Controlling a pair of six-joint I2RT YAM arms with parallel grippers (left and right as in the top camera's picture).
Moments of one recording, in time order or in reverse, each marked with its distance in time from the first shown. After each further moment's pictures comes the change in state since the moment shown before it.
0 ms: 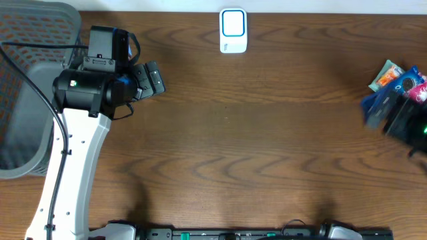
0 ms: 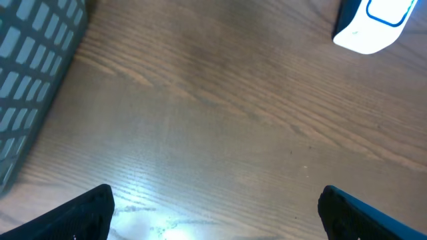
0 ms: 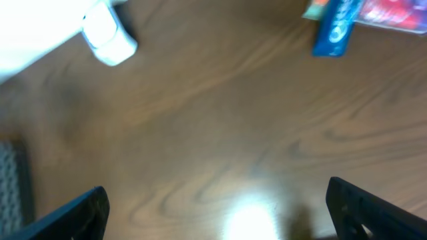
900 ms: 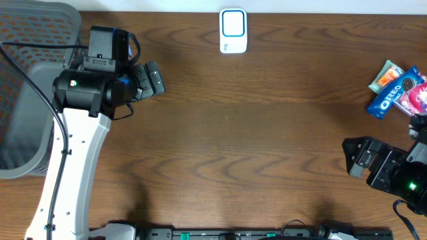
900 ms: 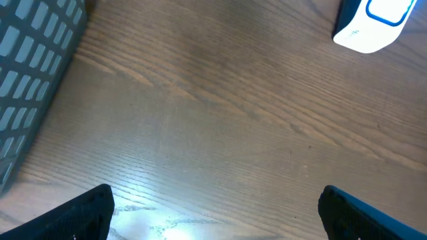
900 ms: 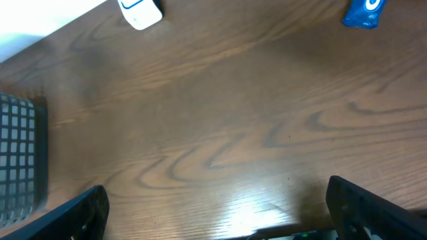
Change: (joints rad) left arm 0.000 0.000 0.000 -0.002 0.000 0.000; right arm 0.039 -0.267 -0.193 -0.006 -0.044 -0.012
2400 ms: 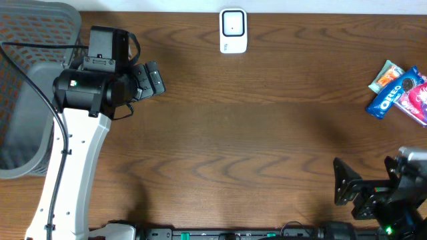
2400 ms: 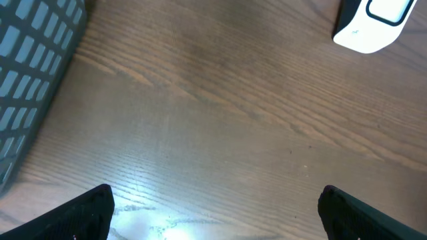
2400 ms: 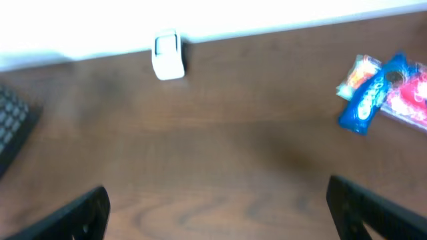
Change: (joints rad) left arm 0.000 0.000 0.000 0.000 0.000 0.000; right arm 0.163 -0.427 -0.427 0.408 0.101 -0.108
